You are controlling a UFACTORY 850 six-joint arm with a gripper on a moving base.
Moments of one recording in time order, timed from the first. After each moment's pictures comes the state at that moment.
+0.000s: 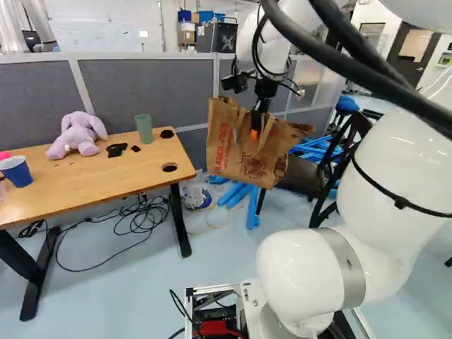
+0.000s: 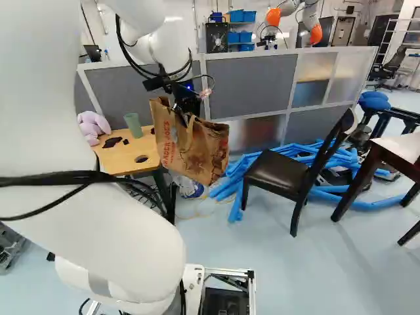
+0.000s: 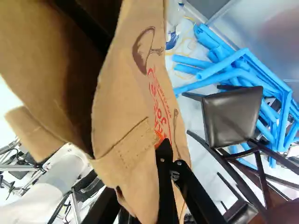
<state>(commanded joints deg) -1.5 3.6 -59.4 0.0 -52.6 -51.1</state>
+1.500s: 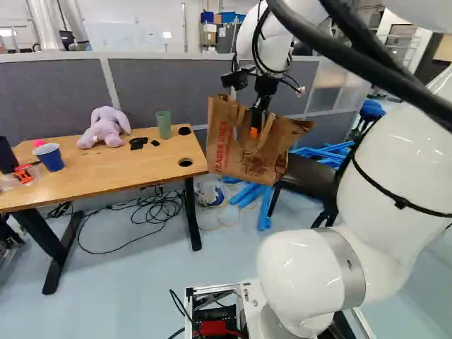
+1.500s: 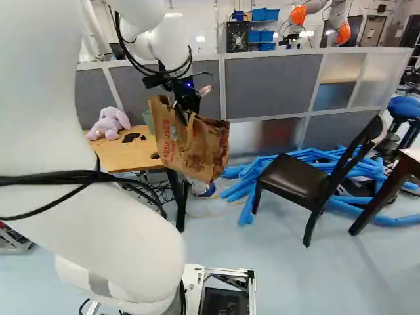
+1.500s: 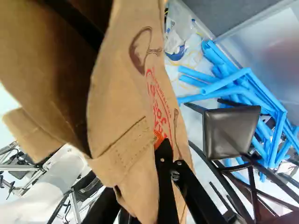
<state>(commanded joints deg) -1.5 3.3 -60.1 0.0 -53.0 -51.1</state>
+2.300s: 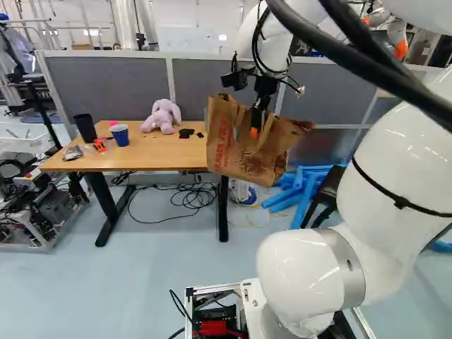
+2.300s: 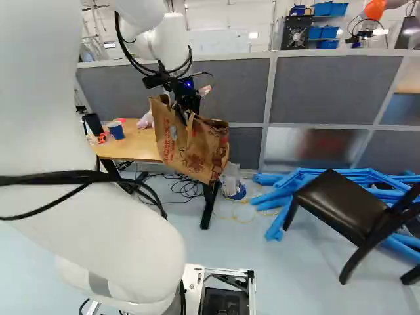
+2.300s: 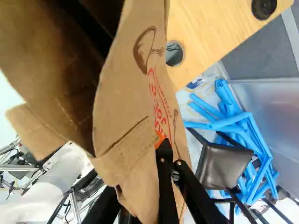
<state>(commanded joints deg) -1.5 3.3 -60.1 0.0 -53.0 -51.1</state>
